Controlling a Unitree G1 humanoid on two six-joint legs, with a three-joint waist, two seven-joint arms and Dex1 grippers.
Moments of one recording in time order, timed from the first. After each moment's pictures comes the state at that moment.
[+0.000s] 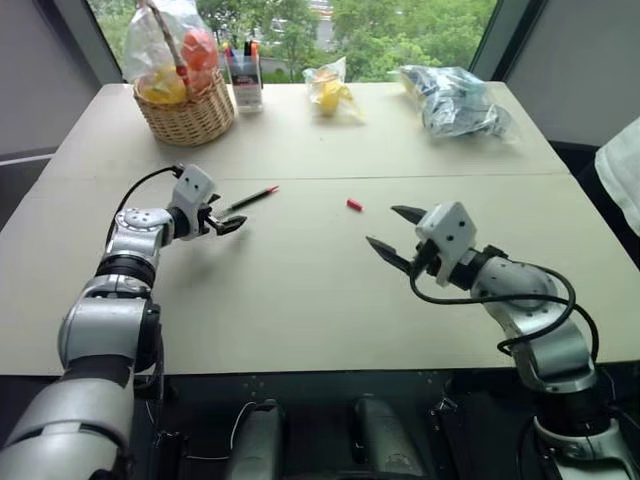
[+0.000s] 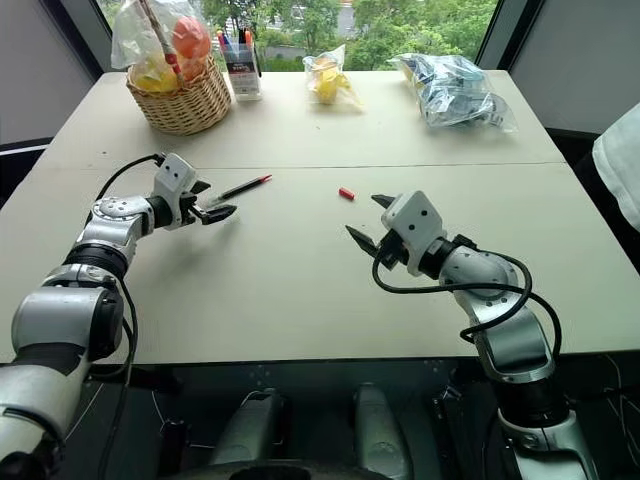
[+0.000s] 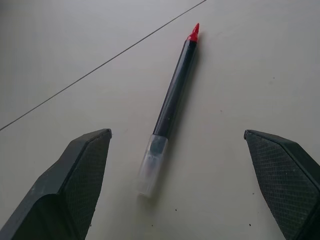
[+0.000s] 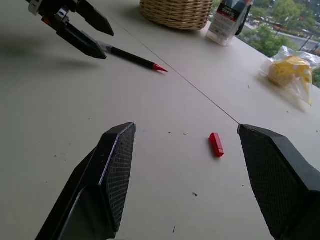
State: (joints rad) left arm -1.04 0.54 0.00 1.30 0.04 -0.13 -0.83; right arm -0.26 -0.53 0.02 -0.44 0.18 0.44 0.60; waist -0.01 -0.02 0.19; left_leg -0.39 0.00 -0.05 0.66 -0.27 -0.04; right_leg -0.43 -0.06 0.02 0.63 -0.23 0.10
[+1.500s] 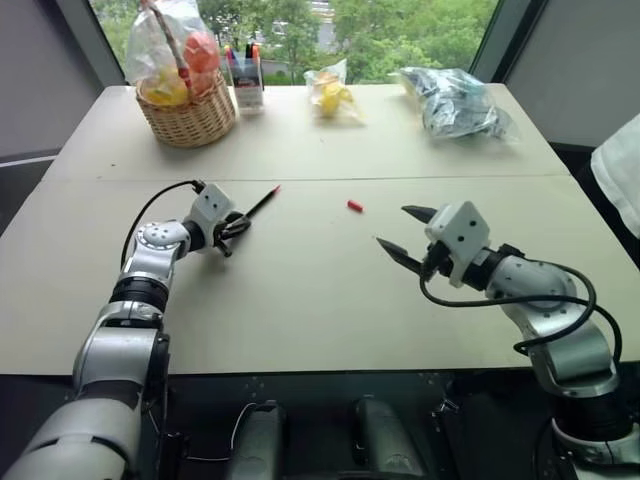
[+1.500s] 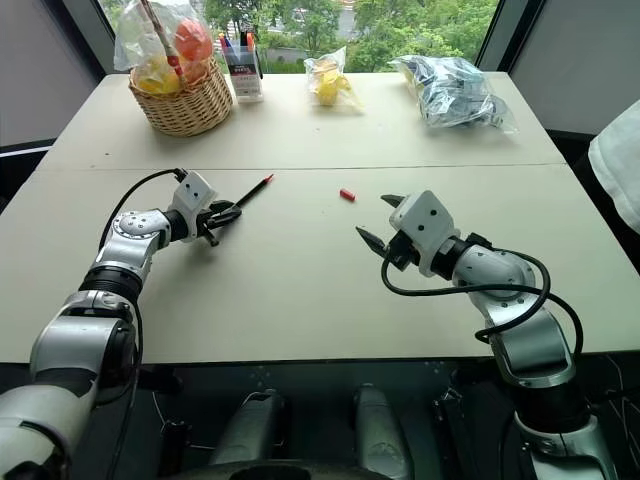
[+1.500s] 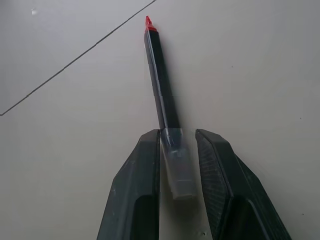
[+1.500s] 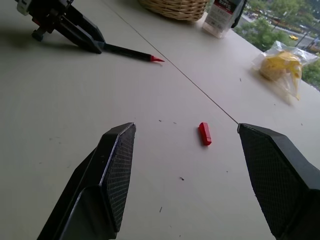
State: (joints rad) left arm -0.83 0.48 -0.01 1.00 0.09 -0.14 -0.82; right arm -0.26 -0.61 0.00 -0.47 0.18 0.48 0.63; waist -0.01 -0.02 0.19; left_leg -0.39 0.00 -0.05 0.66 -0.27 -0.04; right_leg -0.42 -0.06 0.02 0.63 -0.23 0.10
